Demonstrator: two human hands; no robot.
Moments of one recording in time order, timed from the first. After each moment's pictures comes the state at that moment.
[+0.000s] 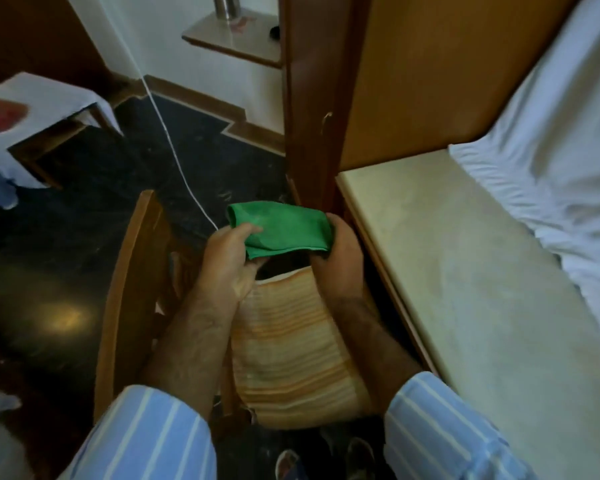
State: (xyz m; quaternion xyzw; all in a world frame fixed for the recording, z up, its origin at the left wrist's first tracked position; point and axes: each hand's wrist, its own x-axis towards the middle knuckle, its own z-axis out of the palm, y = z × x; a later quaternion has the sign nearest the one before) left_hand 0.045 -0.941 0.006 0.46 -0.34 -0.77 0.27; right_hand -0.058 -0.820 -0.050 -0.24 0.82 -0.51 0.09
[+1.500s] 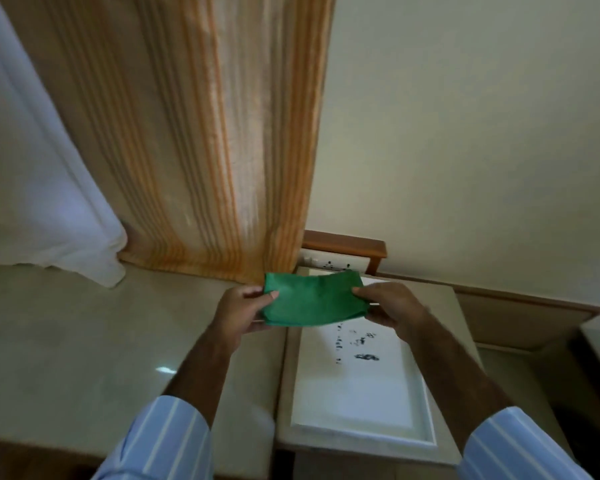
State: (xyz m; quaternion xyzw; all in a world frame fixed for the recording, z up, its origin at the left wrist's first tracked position) left_hand -0.032 -0.114 0.032 0.04 -0.68 -0.68 -0.27; right_hand 0.073 0.151 0.071 0.38 0.66 -0.65 0.01
